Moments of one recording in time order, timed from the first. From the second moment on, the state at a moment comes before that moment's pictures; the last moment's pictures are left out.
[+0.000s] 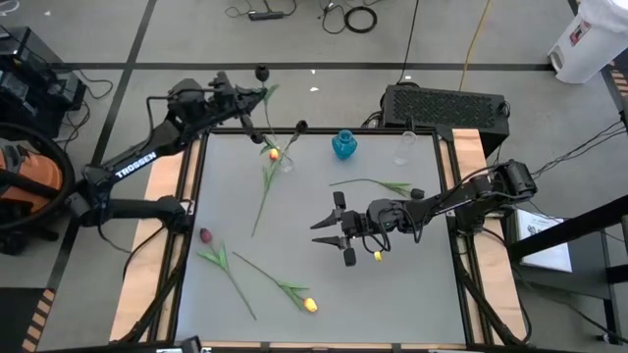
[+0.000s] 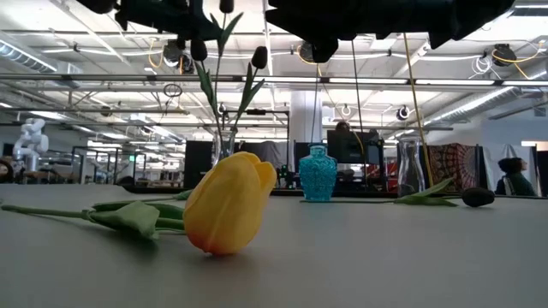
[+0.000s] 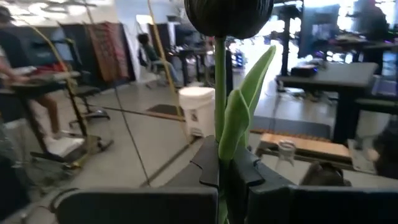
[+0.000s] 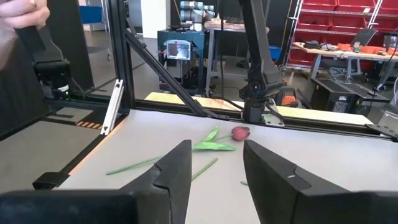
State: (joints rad) left arm 0.79 1.12 0.98 0.16 0.32 0.11; right arm 0.18 1.57 0.79 0.71 0.03 -0.01
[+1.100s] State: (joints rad) left arm 0.78 1.13 0.98 0.18 0.42 0.04; right arm 0.18 1.57 0.79 0.71 0.03 -0.01
